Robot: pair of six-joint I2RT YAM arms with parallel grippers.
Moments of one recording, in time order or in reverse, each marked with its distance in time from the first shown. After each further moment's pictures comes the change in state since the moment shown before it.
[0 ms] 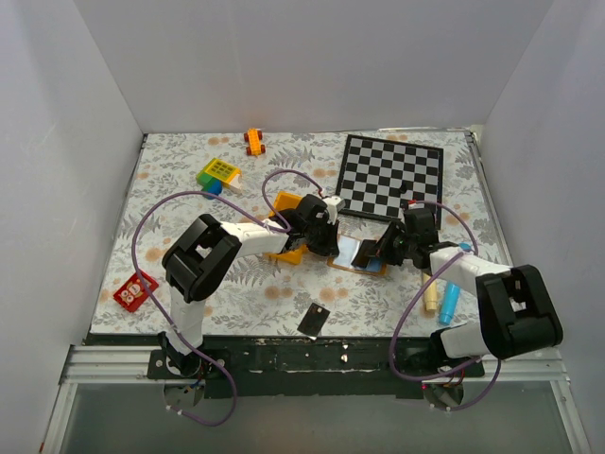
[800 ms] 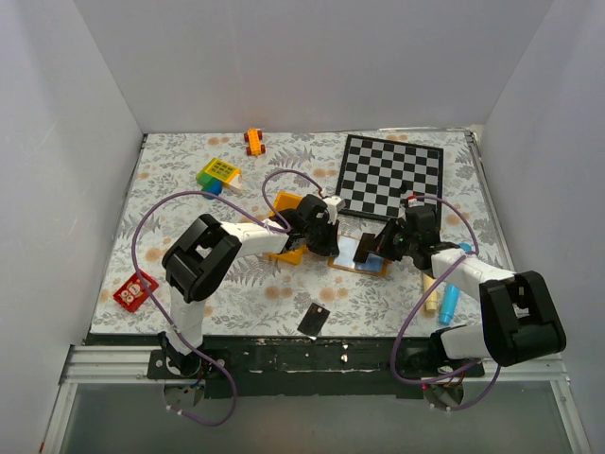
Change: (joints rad) left arm 0.000 0.000 0.000 0.000 -0.005 0.000; right arm 0.001 -0.029 0.000 0.058 -0.024 -0.033
